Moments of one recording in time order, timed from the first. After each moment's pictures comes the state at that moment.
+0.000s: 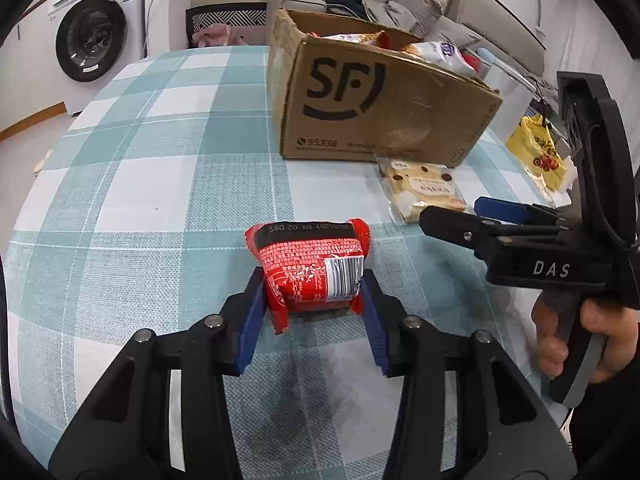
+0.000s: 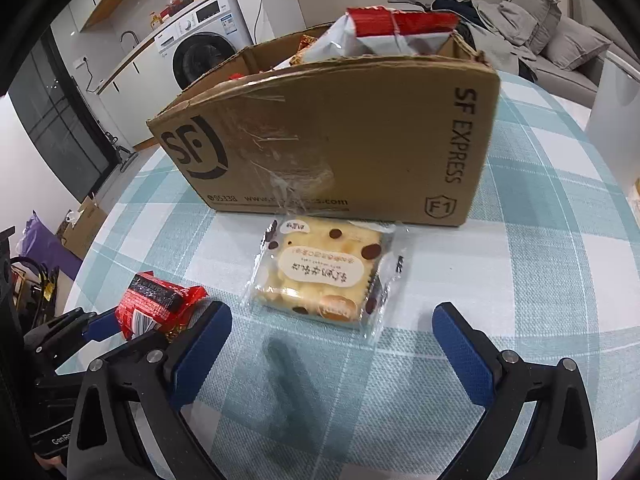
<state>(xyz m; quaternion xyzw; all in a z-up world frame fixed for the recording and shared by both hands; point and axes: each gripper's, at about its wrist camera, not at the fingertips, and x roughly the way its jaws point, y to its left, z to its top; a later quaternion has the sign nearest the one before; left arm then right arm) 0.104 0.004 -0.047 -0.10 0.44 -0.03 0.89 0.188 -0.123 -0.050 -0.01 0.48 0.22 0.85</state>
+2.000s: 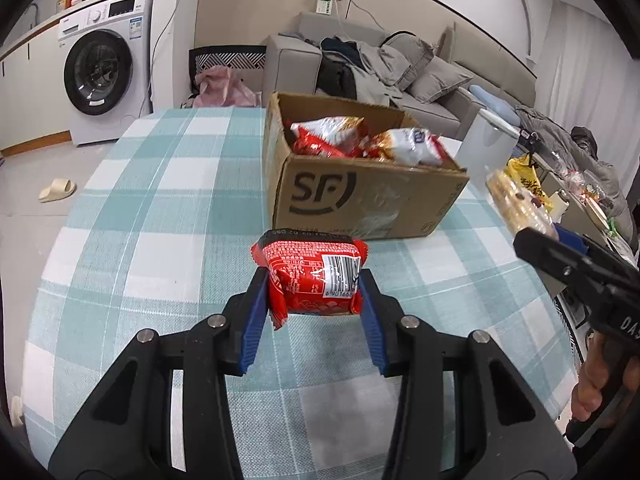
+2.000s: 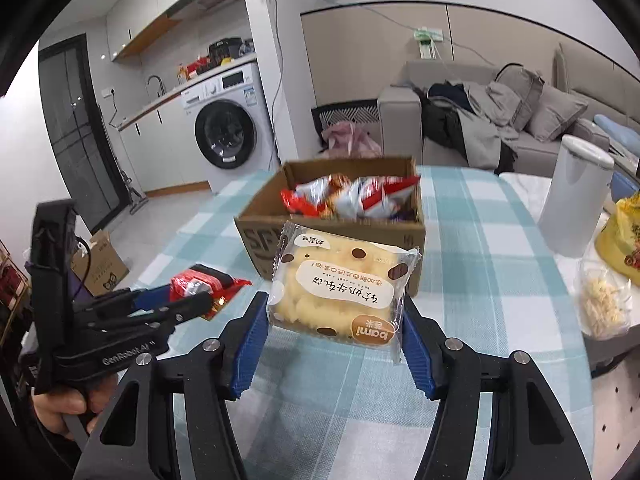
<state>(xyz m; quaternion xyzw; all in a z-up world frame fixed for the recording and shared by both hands) 0.096 -0.002 0.028 -0.10 0.37 -0.03 0.92 0.106 -0.159 0.066 0.00 0.34 0.23 0.91</state>
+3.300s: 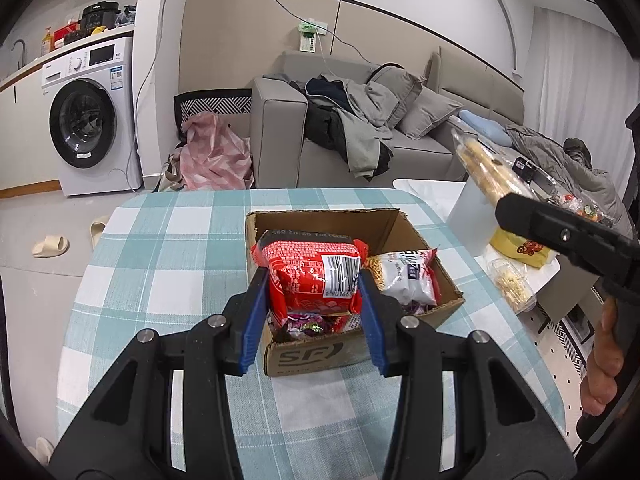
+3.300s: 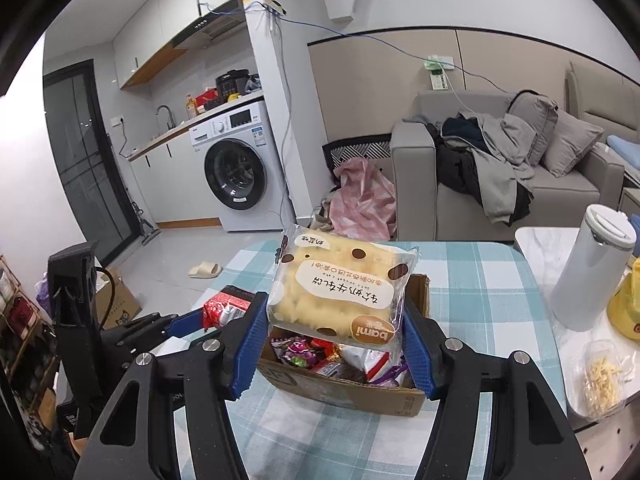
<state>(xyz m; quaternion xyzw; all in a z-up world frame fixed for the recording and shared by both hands) 0.200 -0.003 0.115 -0.07 0.31 -0.04 0.95 0.209 -0.130 0.171 0.02 0.31 0.25 0.92</state>
